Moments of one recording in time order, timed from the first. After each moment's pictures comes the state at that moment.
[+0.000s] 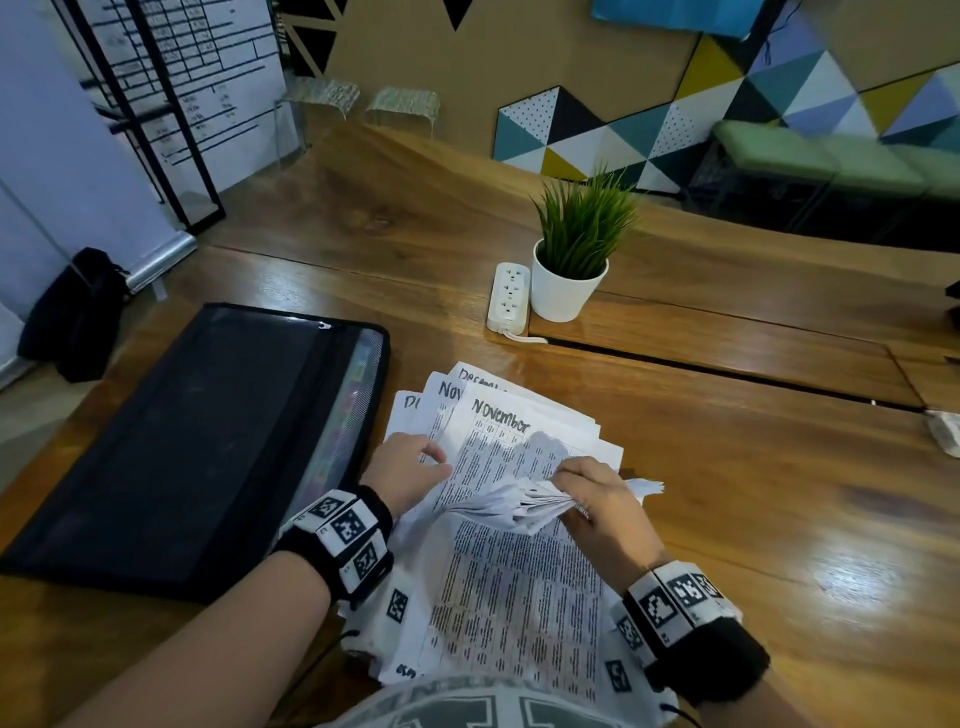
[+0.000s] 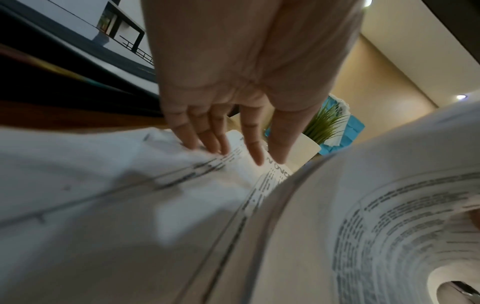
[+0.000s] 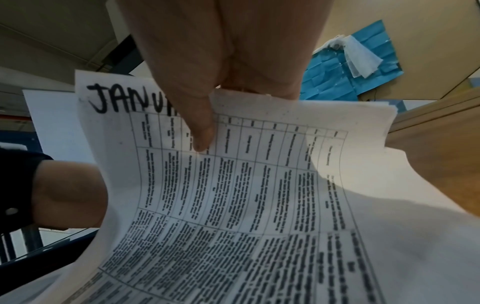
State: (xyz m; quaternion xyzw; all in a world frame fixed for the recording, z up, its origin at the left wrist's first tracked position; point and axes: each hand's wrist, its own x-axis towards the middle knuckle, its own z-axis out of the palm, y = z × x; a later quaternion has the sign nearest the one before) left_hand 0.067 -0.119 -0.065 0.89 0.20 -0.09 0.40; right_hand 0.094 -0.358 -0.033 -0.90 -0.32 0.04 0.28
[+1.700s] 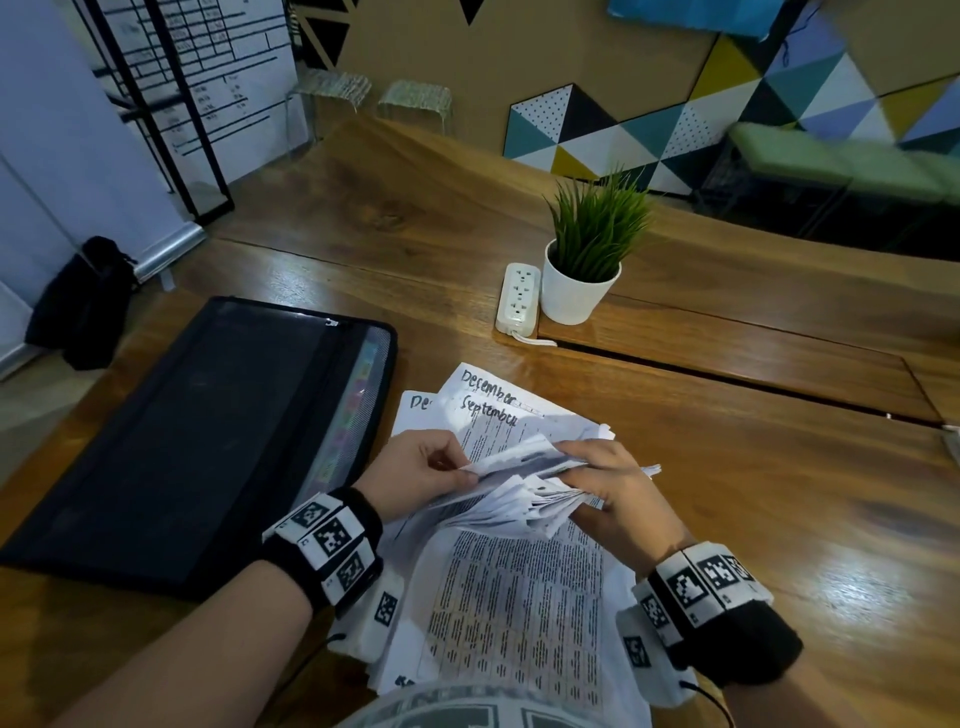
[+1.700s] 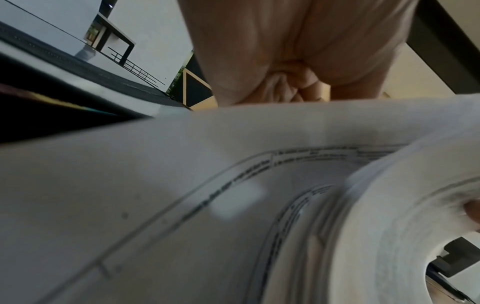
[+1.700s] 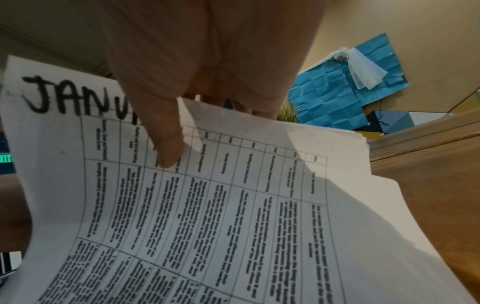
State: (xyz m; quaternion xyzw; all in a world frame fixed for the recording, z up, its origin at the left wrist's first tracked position) left_hand 0.057 -0.116 -0.047 0.78 0.10 -0.07 0.61; right_hand 0.119 -0.361 -0.018 -0.86 -0.42 0.02 0.29
